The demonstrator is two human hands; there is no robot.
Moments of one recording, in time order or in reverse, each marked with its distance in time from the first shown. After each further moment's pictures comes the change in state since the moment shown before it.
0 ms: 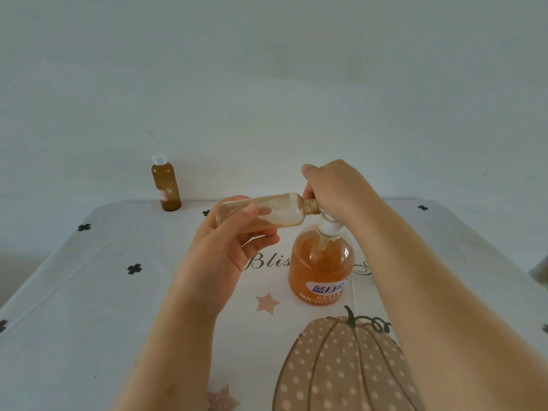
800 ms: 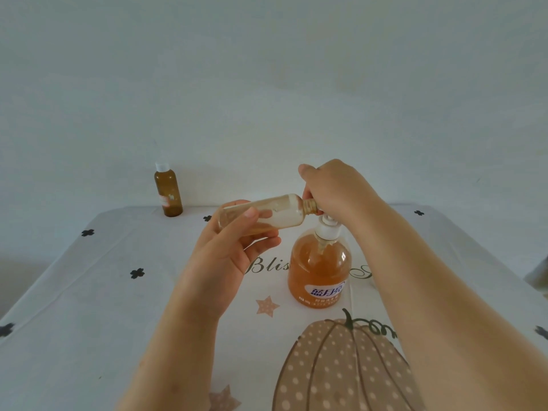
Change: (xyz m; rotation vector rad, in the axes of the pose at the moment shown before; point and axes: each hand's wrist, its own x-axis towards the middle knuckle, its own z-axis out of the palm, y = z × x) left_hand -0.002 0.002 0.004 -0.033 -0.022 0.010; right_hand 0.022 0.005 0.001 0.032 0.072 0.027
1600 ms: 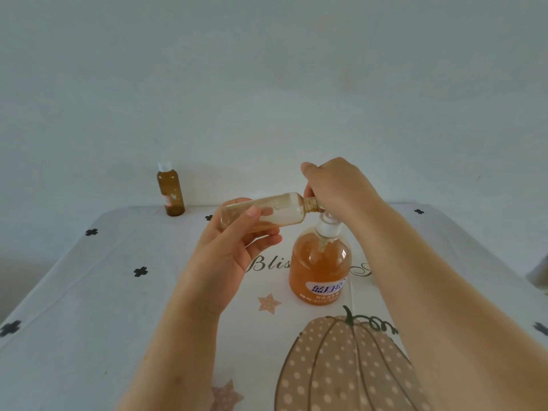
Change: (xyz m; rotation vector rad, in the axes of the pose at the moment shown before) left_hand -0.002 0.001 -0.002 0.019 -0.008 0.004; right_hand -0.004 0.002 0.000 0.059 0.046 0.005
